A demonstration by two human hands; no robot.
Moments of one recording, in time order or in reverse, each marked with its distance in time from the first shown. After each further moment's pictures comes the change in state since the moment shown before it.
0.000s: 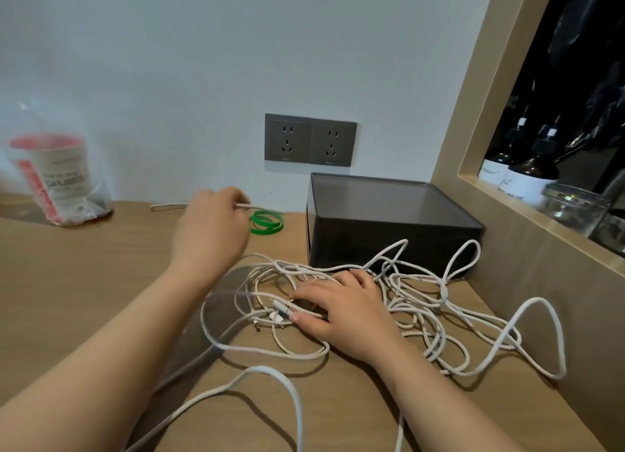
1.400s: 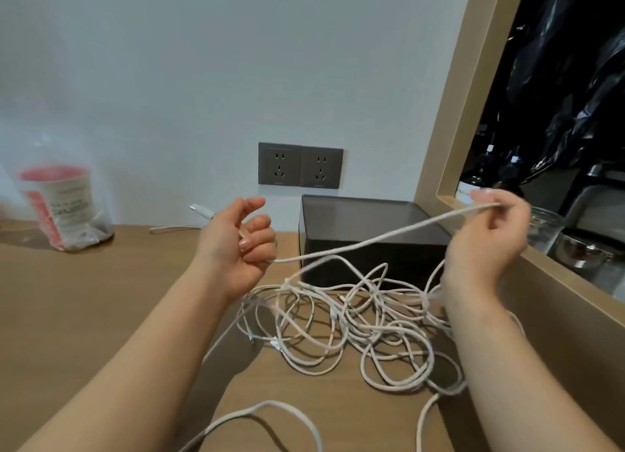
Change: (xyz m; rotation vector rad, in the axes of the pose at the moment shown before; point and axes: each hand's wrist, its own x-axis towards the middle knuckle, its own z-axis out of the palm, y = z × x) left_hand -0.006 0.044 -0.017 -1.770 -0.411 -0.656; right_hand -0.009 0.048 -0.114 0.897 1.503 0.550
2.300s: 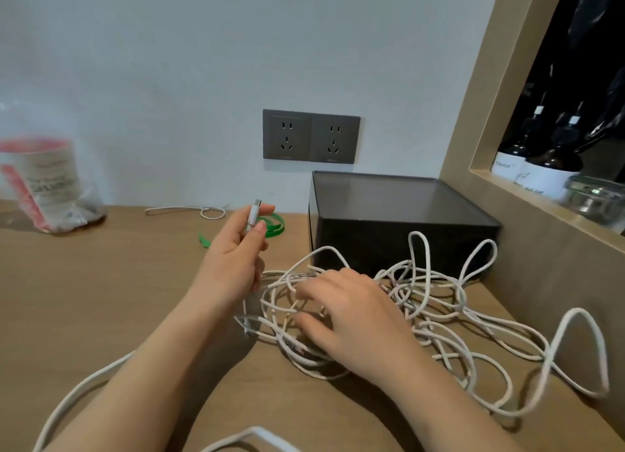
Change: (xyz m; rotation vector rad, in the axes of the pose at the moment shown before) left_hand 0.012 -0.034 -0.052 0.899 0.093 0.416; right_hand -0.112 0.033 0.001 -0.663 -1.349 -0.668
